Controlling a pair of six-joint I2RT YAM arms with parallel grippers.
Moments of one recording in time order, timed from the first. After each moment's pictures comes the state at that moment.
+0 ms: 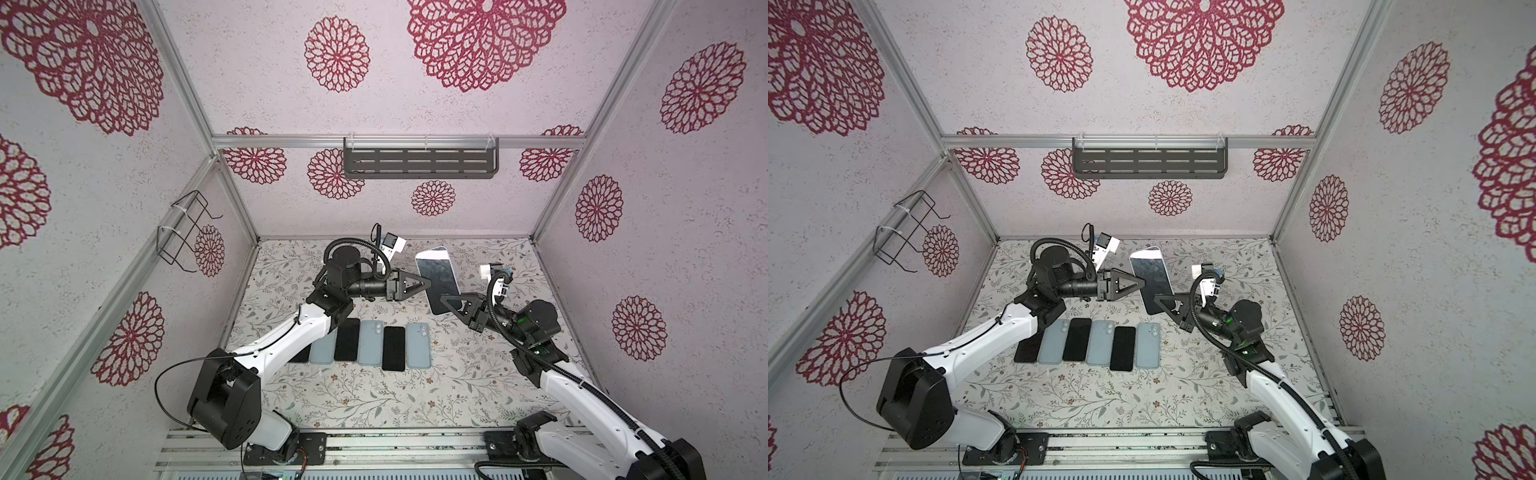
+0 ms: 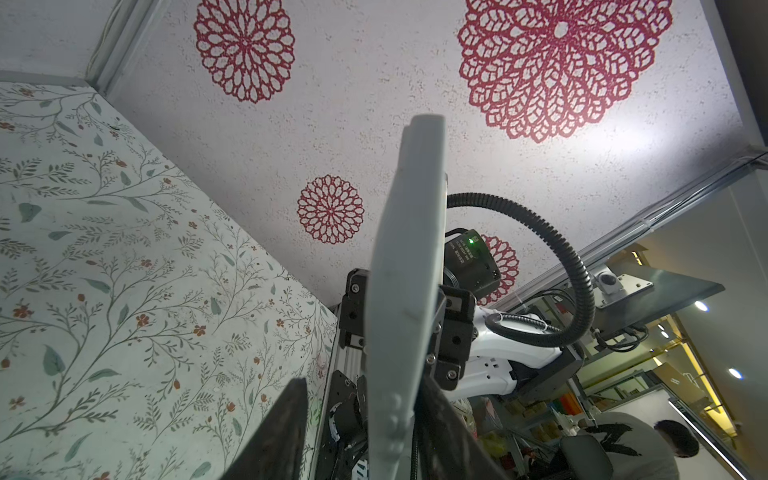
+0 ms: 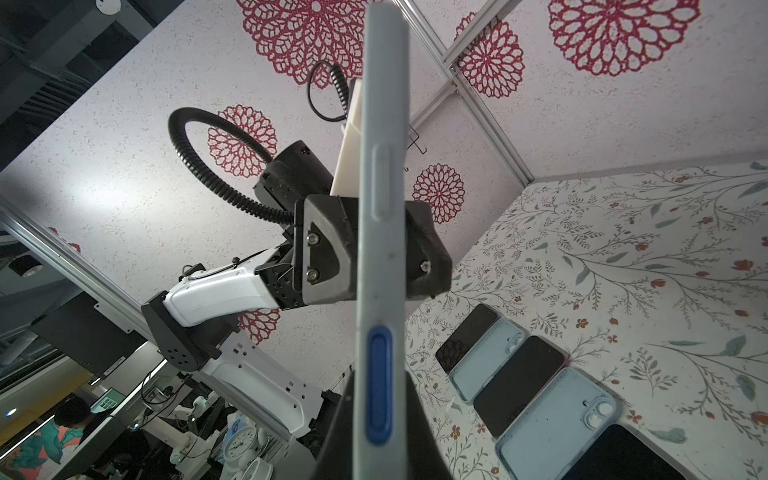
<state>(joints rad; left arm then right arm) -0.57 1.49 1.11 0.37 0.94 -0.80 0.39 0.95 0.56 0.63 -0.82 0.92</state>
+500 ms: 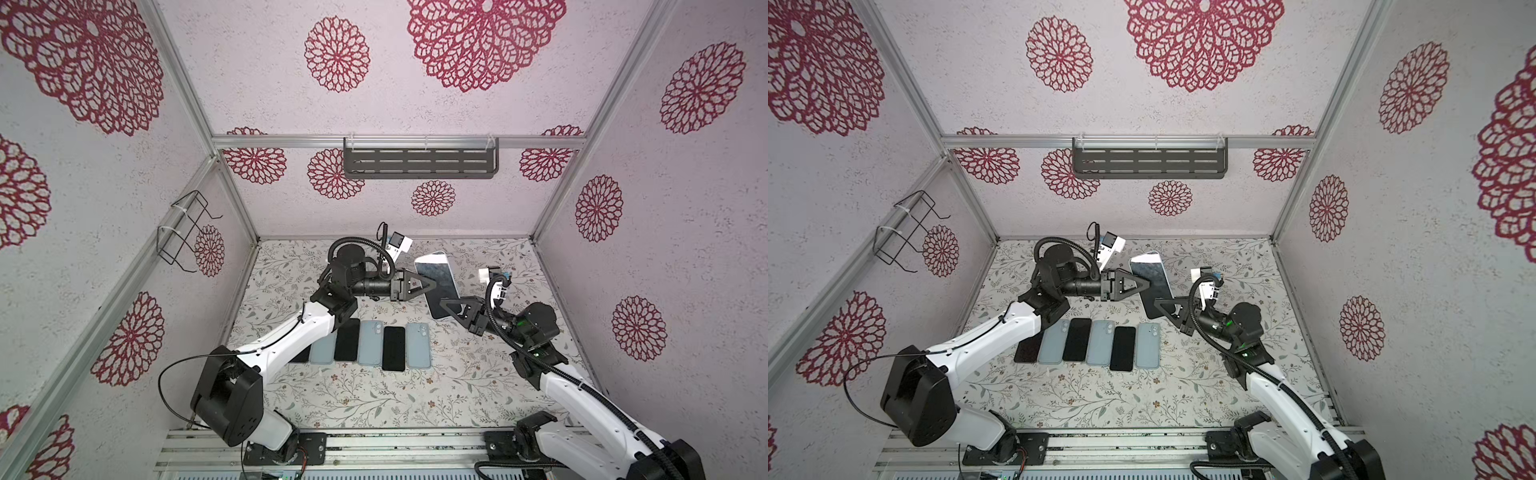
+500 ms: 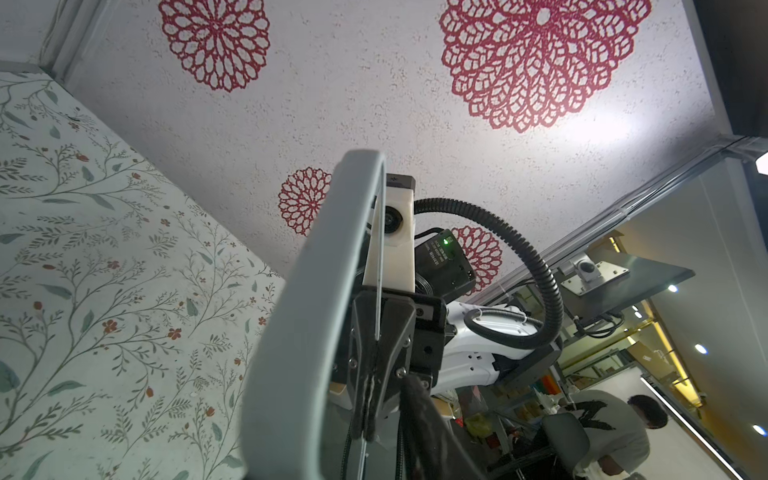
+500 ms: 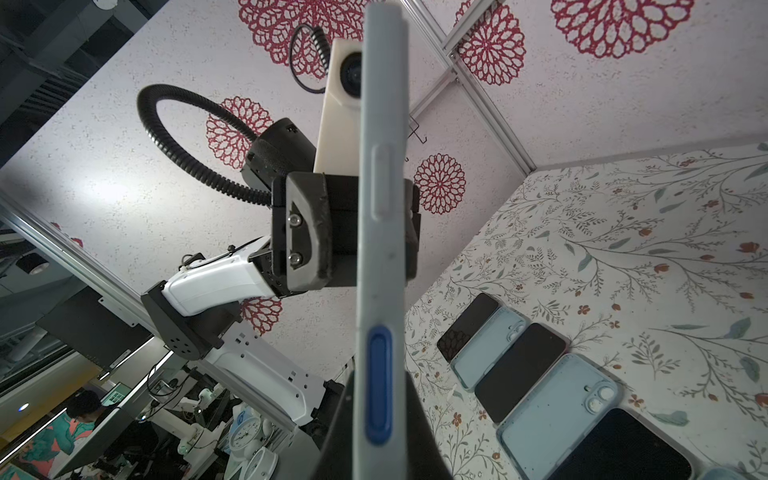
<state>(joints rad) -0.60 1.52 1.15 0.37 0.96 -0.82 0.39 0.93 0.53 0.64 -0.84 0.92</state>
